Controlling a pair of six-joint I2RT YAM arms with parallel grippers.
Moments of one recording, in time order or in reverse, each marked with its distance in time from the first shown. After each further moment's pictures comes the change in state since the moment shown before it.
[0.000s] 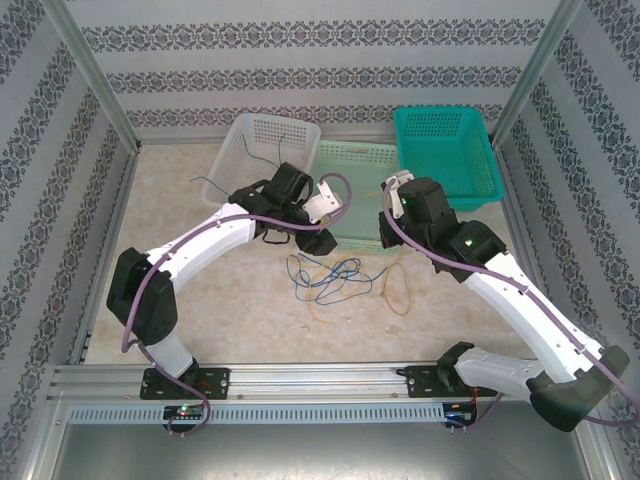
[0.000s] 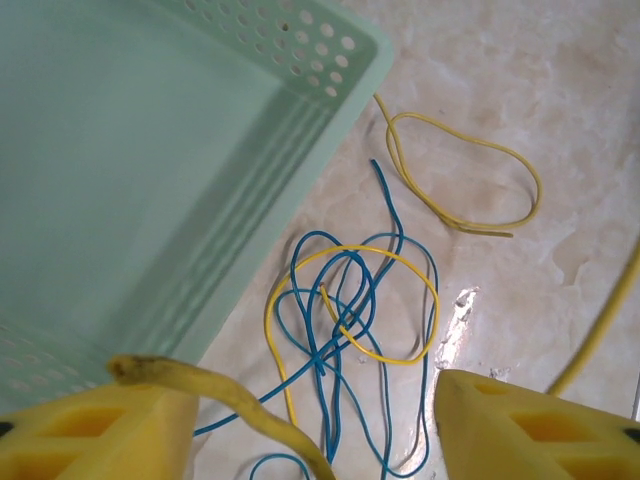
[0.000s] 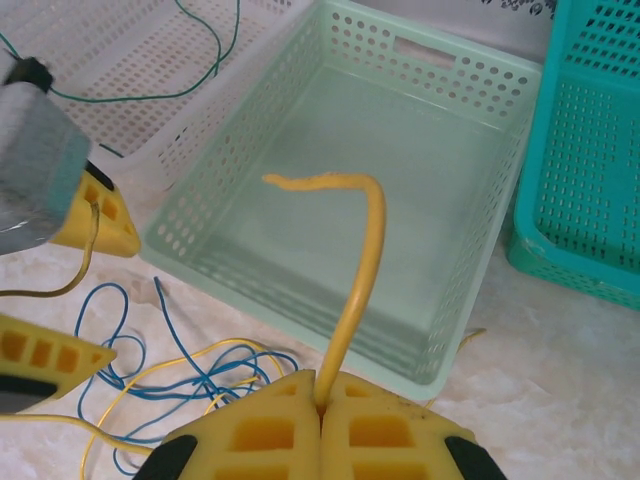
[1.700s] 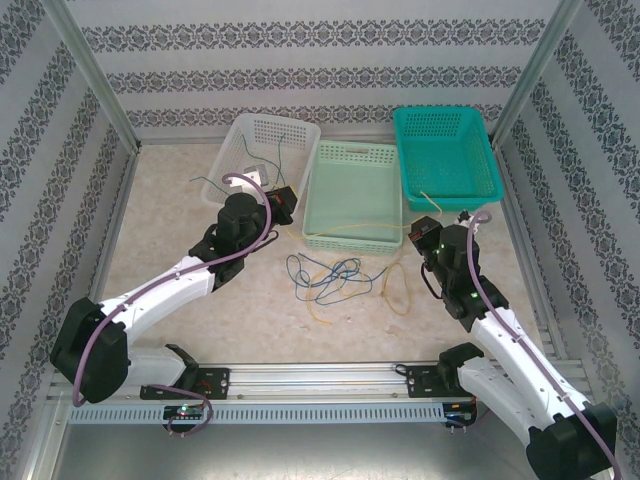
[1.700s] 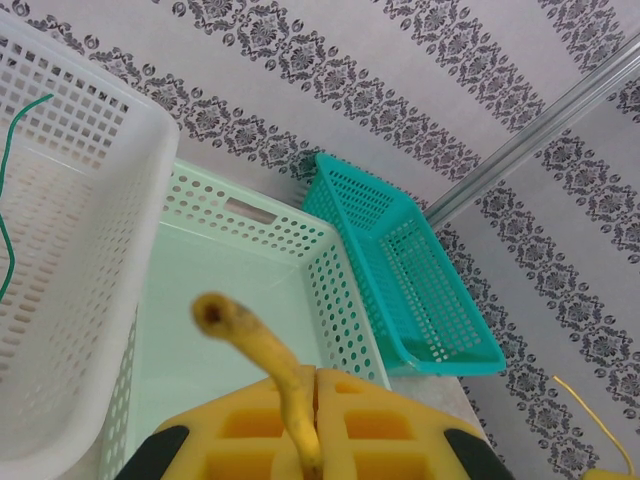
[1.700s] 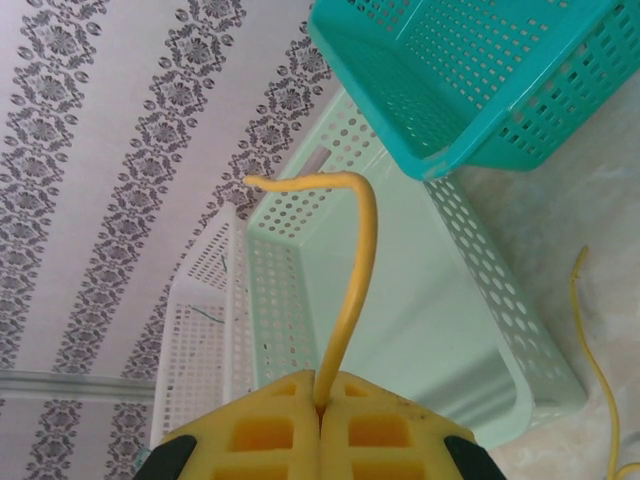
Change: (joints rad) left arm 0.038 -0.404 -0.593 0.962 -0.521 -0.990; right arm -0.278 -0.328 -0.661 0.689 -0.035 0.948
